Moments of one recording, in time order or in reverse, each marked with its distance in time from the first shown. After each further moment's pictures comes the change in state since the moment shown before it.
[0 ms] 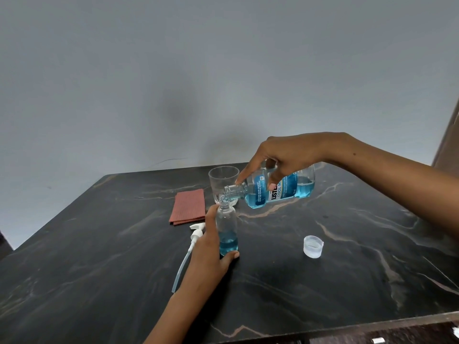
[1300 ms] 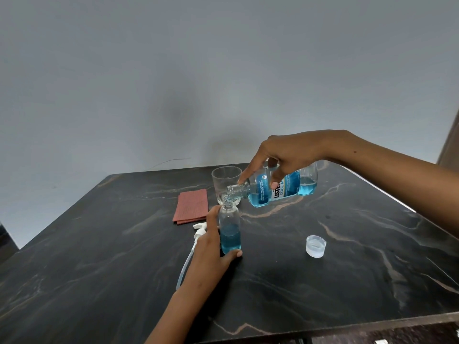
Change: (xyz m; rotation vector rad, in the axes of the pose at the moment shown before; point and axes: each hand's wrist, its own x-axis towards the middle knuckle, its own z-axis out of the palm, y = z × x) left_hand 0.004 -0.012 0.000 -0.037 -0.023 0.020; right_hand -0.001 -0.013 -0.005 -0.026 -0.033 0.034
